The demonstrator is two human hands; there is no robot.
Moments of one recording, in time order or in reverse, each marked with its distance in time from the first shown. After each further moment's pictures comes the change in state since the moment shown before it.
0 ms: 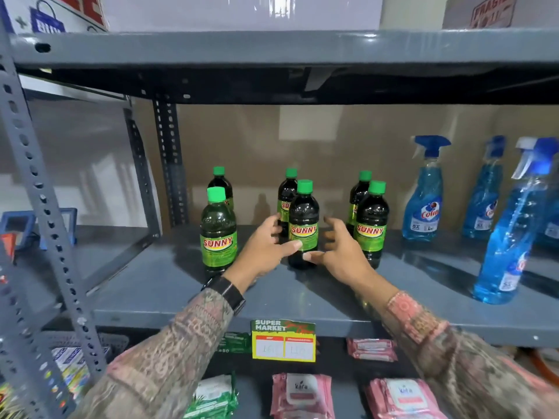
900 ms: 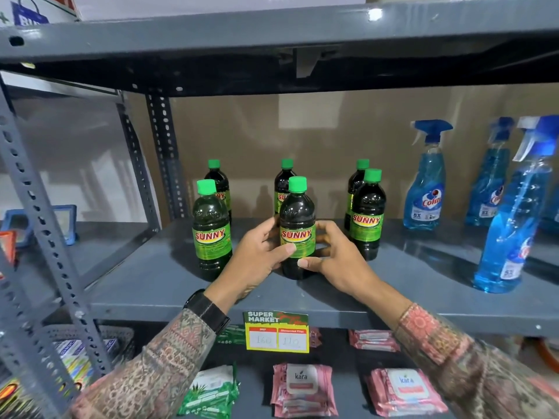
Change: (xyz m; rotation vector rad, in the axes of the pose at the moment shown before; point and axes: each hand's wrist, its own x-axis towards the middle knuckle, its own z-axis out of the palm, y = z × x) left_hand -0.038 0.001 0.007 -0.222 -0.084 0.063; right_hand -0.030 0.004 -0.004 0.038 -0.094 -0.108
